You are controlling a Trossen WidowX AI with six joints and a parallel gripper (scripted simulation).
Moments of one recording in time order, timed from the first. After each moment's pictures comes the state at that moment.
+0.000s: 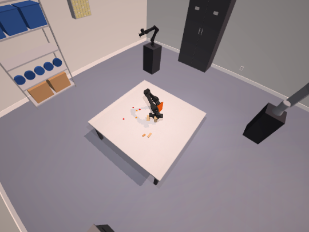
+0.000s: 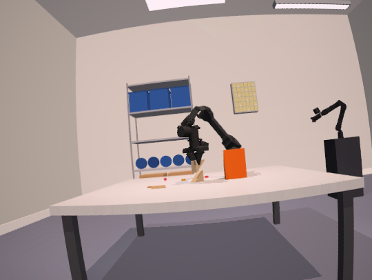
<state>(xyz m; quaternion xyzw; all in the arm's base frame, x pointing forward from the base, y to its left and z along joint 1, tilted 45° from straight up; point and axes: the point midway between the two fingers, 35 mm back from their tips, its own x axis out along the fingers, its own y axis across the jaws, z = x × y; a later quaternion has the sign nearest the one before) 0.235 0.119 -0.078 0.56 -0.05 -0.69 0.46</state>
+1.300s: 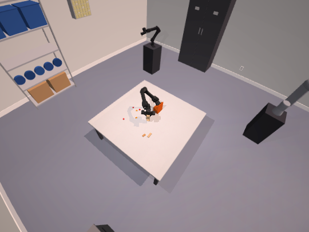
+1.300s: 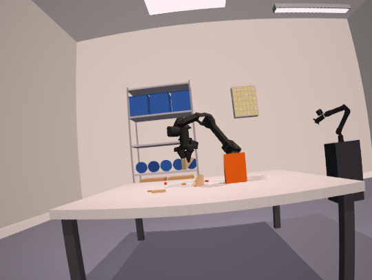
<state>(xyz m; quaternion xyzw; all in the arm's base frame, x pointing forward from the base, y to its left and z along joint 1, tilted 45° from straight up) 0.296 0.083 0.016 0.55 -0.05 -0.69 0.47</state>
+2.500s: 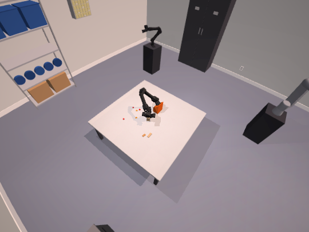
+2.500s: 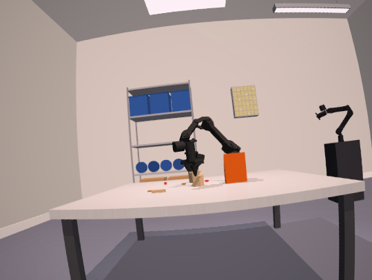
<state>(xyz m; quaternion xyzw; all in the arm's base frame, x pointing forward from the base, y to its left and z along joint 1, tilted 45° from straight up) 0.269 0.011 -0.034 0.54 -0.09 -0.69 0.47</state>
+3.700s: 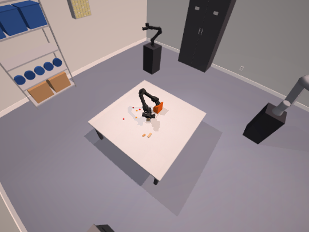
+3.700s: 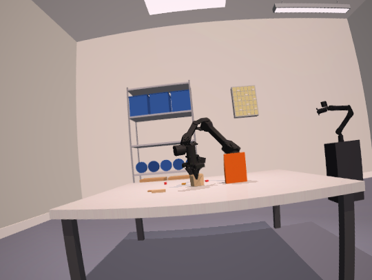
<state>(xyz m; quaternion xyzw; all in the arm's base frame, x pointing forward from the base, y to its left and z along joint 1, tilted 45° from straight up) 0.265 -0.007 -0.045 0.54 -0.11 -0.69 0.47</state>
